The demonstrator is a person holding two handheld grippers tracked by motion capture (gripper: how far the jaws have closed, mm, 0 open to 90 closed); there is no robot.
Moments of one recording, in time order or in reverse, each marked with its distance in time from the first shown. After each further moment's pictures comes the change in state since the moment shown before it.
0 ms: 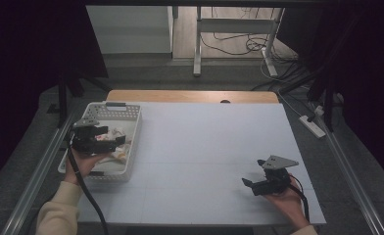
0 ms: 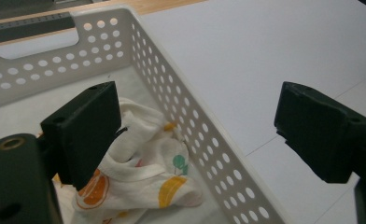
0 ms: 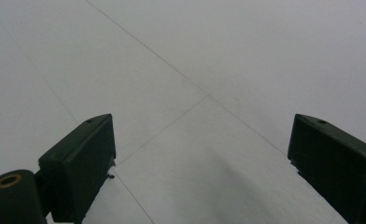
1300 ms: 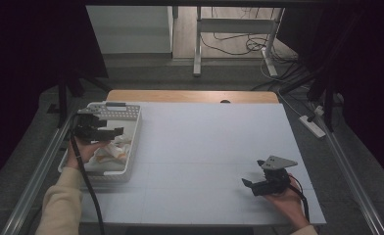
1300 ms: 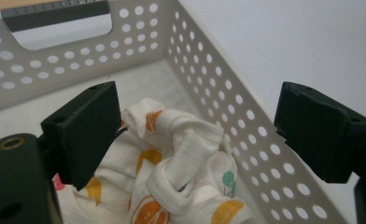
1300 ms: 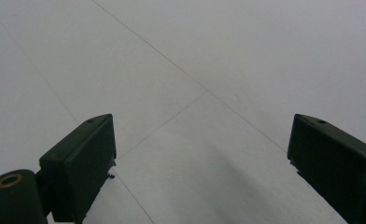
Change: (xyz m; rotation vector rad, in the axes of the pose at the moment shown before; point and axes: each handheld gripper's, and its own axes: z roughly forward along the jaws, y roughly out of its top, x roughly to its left) left arm 0.045 0.012 0.033 0.090 0.013 -0.045; right arm 0.000 -0.001 0.001 0.014 -0.005 -0.011
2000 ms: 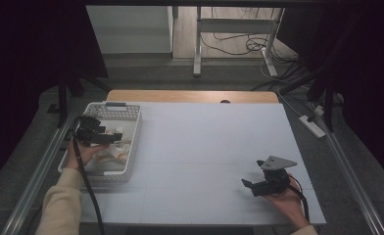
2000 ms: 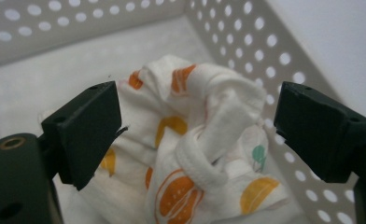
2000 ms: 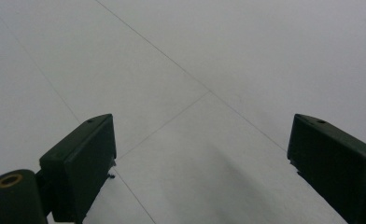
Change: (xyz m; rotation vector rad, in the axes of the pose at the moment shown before) left arm 0.014 -0.013 0.018 0.124 0.040 -0.025; right arm 0.001 0.000 0.000 0.003 0.003 -0.009
